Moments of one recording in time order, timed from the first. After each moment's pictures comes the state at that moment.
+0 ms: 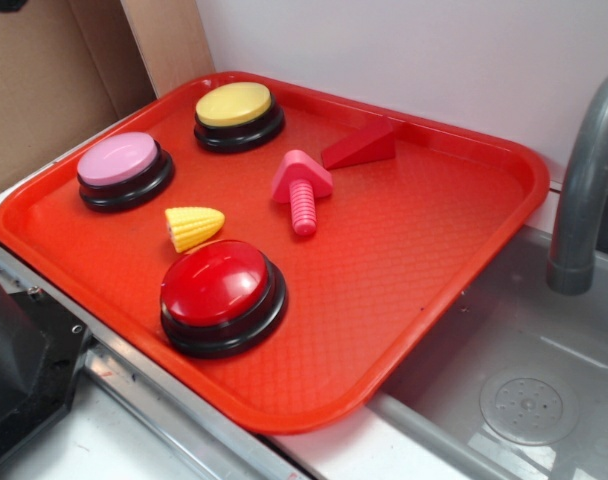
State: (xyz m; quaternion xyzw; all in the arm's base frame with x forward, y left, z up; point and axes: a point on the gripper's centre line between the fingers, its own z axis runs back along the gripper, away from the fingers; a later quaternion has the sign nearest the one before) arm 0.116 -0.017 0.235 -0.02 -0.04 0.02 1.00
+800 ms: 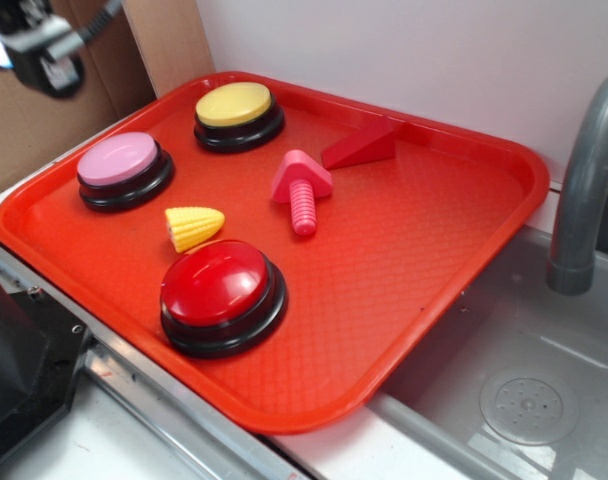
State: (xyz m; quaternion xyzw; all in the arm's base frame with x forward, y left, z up) arm 0.143 0.008 0.159 0.00 -0.02 0.02 1.00
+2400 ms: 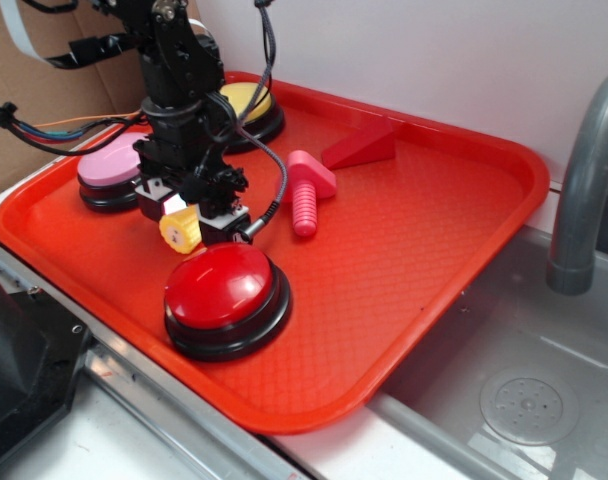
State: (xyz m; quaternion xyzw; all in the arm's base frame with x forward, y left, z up) arm 0.199 0.006 0.014 0.03 0.04 0.09 0.99
